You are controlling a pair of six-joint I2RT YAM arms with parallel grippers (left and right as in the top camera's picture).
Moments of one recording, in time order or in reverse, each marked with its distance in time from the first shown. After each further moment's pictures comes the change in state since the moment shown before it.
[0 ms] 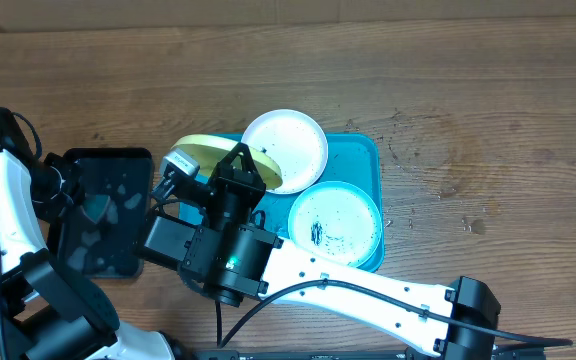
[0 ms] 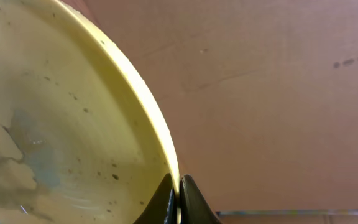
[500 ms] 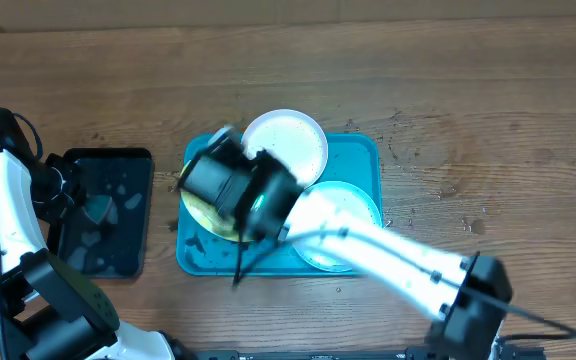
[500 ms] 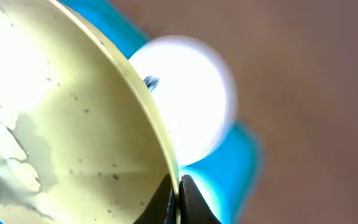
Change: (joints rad) left arm 0.000 0.000 -0.002 -0.011 0.011 0.000; right arm -0.234 0.000 0.003 -0.198 -0.737 0.435
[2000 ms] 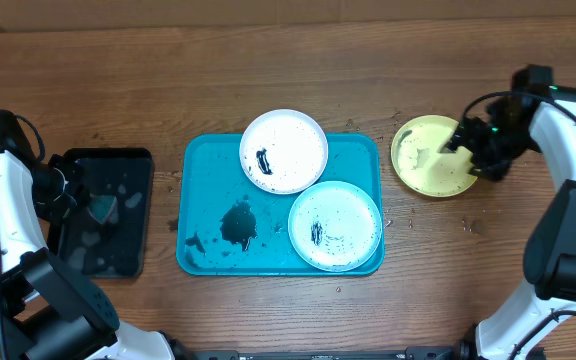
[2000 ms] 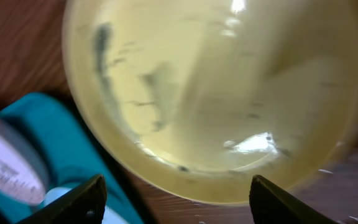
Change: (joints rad) left arm -0.001 0.000 -0.013 0.004 0.033 0.000; right arm -1.188 0.000 -0.413 0.118 -0.910 0.006
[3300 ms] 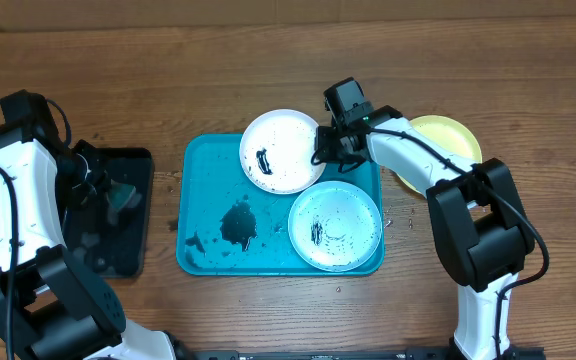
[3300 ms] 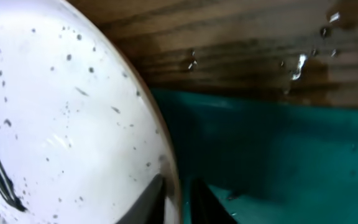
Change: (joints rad) left arm -0.118 0.000 0.000 0.040 0.001 0.046; right arm 0.630 0.164 -0.005 0.487 0.248 0.194
